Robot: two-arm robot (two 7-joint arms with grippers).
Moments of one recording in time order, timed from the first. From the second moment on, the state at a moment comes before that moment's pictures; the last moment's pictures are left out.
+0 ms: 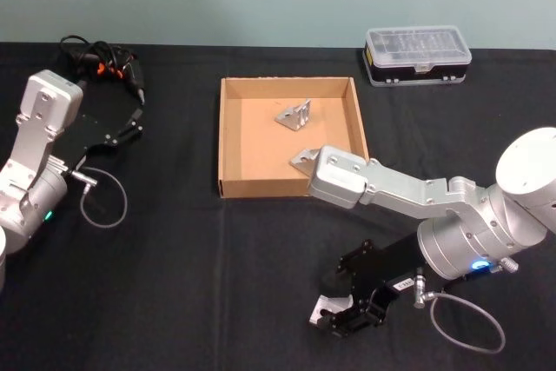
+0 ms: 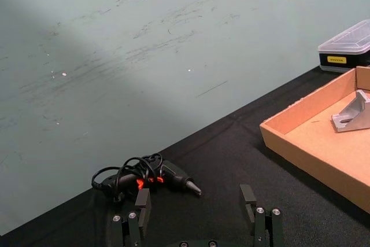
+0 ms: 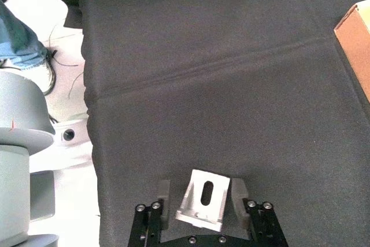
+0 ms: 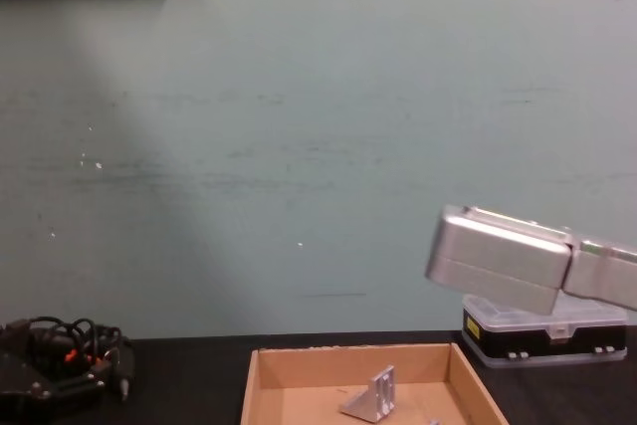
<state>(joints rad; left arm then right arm) -0.20 0.60 0.45 -1.41 -0.25 -0.12 0.03 0.63 0.80 -0.95 -1.85 0.33 0.80 0.83</state>
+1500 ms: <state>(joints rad) -0.20 0.60 0.45 -1.41 -0.25 -0.12 0.03 0.59 0.80 -0.95 -1.83 0.35 0.82 0.79</state>
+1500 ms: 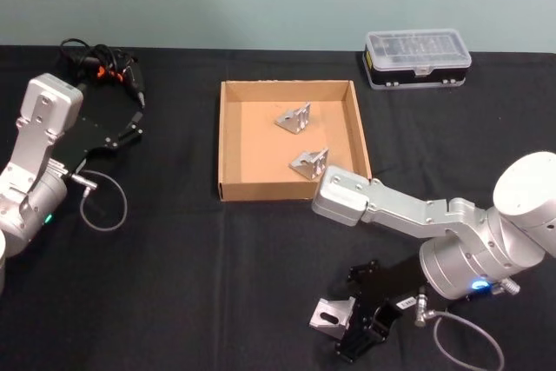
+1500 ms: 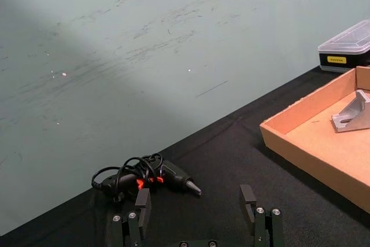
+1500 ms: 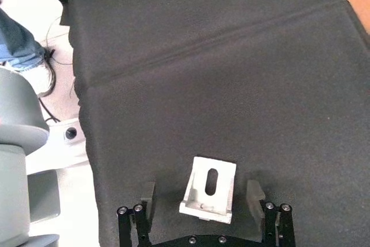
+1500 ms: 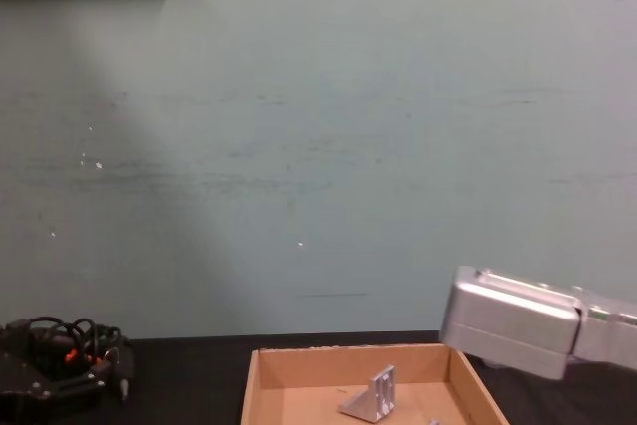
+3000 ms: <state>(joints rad) -0.20 0.60 0.45 -1.41 -0.25 -0.12 0.03 0.62 0.76 -0.85 -1.81 0.42 0.79 0.77</state>
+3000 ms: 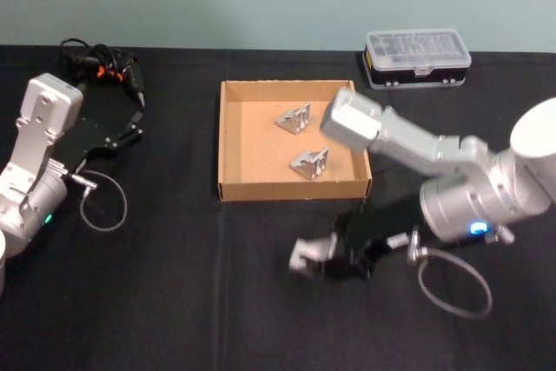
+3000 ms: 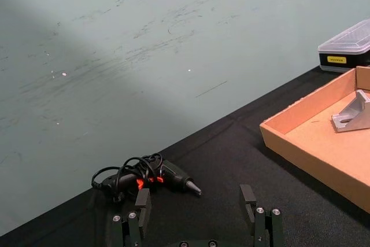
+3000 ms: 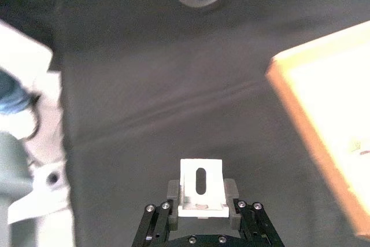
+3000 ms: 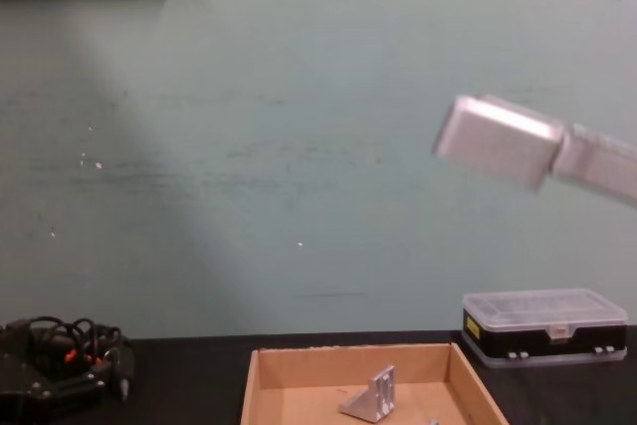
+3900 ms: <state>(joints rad) -0.20 0.60 0.45 -1.41 -0.25 -0.12 0.03 0.79 0.40 -0.79 -1.30 0.34 0.55 0.58</state>
